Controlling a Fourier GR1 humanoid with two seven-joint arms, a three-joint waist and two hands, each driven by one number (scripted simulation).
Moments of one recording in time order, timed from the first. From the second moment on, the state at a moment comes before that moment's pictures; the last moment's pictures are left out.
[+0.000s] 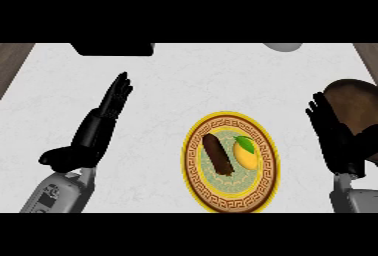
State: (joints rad) left arm -0.25 0.31 -0.32 -1.57 0.21 0.18 -0.11; right arm -0.10 -0.27 -0.01 -1.50 -0.20 -0.12 0.14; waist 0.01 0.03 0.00
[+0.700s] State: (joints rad) left arm 0.03 0.22 -0.18 -1.41 0.36 0.33 0.04; right arm 0.10 -0.25 0.25 -1.70 0.14 -0.14 -0.25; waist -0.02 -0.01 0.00
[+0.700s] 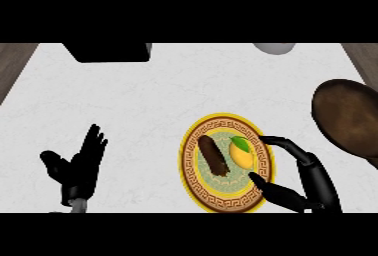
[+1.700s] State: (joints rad) left arm 0.04 0.18 -0.18 -1.43 0.35 0.33 0.07; right arm -0.04 -0.23 0.37 -1.87 0.80 -0.03 0.43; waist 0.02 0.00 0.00
